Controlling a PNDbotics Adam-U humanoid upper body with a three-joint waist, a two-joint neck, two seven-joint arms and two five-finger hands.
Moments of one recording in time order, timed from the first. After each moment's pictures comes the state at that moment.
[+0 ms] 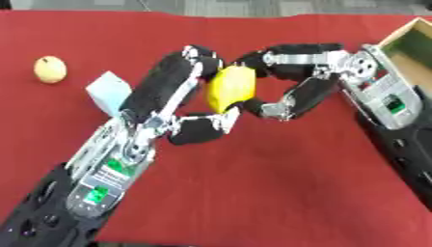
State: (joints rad) left arm -0.58 0.31 -0.50 -1.89 -0.70 0.22 -0.06; right arm -0.89 -0.36 0.40 -1.48 -0.05 -0.17 0.87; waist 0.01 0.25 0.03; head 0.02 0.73
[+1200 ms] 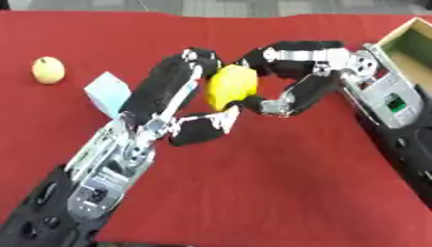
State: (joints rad) left arm -0.58 0.31 -0.51 -1.87 -0.73 0.25 -0.05; right arm -0.89 -0.36 0.40 -1.48 -0.06 -0.12 0.85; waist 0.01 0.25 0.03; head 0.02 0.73
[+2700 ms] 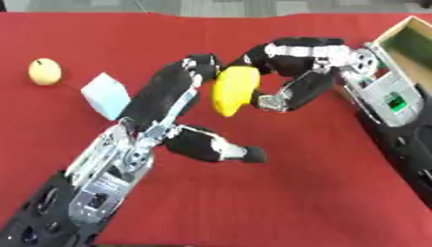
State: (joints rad) left arm -0.56 0.31 -0.51 -1.86 -0.76 0.23 -0.06; right arm -0.88 -0.37 0.38 -1.49 -0.07 -0.06 0.82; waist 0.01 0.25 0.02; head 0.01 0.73
